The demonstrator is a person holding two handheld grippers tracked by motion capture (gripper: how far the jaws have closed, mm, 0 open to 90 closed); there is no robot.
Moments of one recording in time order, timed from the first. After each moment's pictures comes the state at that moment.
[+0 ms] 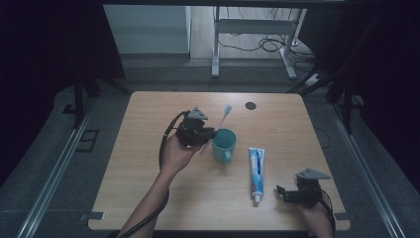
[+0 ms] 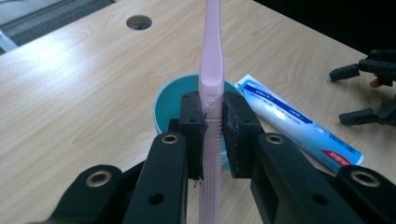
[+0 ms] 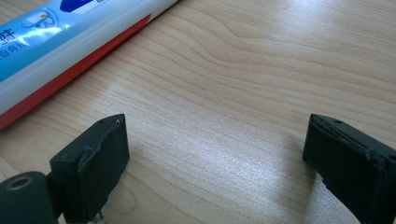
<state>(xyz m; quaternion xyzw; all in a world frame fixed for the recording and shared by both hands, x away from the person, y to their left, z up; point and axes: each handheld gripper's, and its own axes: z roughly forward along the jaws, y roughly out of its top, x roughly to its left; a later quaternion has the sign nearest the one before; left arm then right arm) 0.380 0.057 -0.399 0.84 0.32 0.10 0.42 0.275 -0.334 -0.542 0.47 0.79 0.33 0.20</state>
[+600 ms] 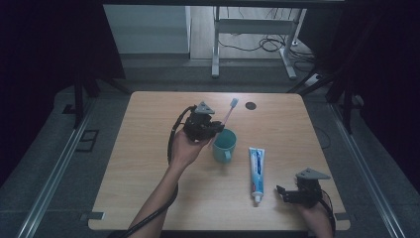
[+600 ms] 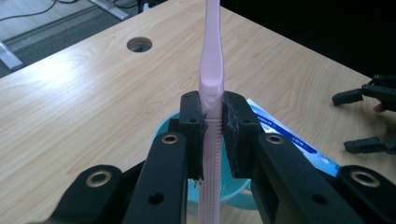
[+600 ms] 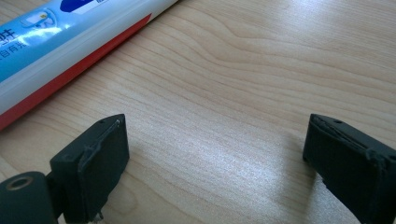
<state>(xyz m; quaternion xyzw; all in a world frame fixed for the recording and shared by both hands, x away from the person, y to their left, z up) 0.394 0.041 -0.396 0.83 0.32 0.11 0.45 0.275 -0.334 -0.542 0.47 0.79 0.33 0.20</state>
